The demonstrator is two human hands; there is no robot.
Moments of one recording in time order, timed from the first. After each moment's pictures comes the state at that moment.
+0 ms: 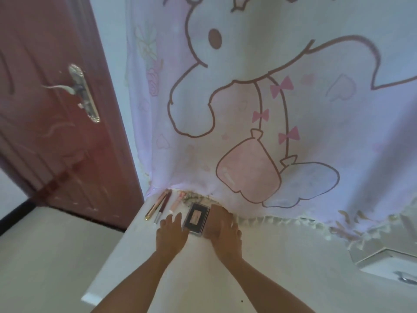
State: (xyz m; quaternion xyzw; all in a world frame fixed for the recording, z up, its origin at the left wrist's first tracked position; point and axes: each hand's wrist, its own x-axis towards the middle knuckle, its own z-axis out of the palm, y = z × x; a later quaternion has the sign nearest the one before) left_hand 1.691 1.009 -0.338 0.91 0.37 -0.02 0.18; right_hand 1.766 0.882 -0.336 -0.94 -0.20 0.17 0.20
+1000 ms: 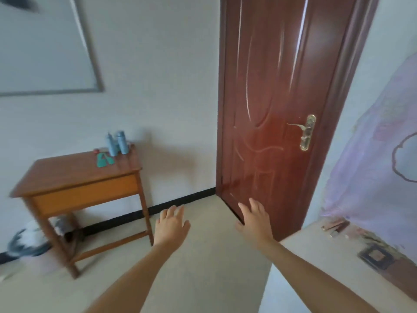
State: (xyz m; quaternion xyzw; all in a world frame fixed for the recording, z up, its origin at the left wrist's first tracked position) left_hand 1.181 0.988 -0.218 0.72 0.67 0.15 0.10; right_hand 1.397 0.973 -0.215 -0.72 -0.68 0.03 0.14
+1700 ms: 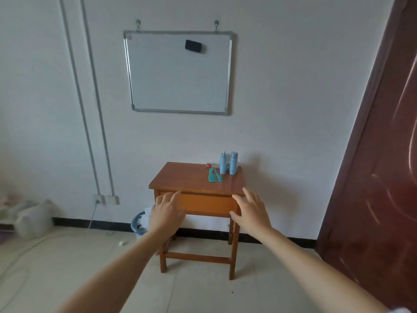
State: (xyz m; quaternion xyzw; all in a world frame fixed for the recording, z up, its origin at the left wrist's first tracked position) left_hand 0.874 1.002 -0.159 0.51 0.82 0.26 0.00; right_hand 1.069 1.102 -0.158 -0.45 -0.87 0.01 0.18
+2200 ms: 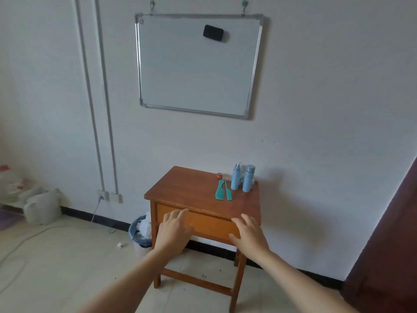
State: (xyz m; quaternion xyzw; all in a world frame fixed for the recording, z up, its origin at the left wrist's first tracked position) left_hand 0.848 1.178 -0.180 0.45 0.84 0.29 0.07; right_hand 1.010 1.303 -0.193 -0.40 -0.90 0.10 0.12
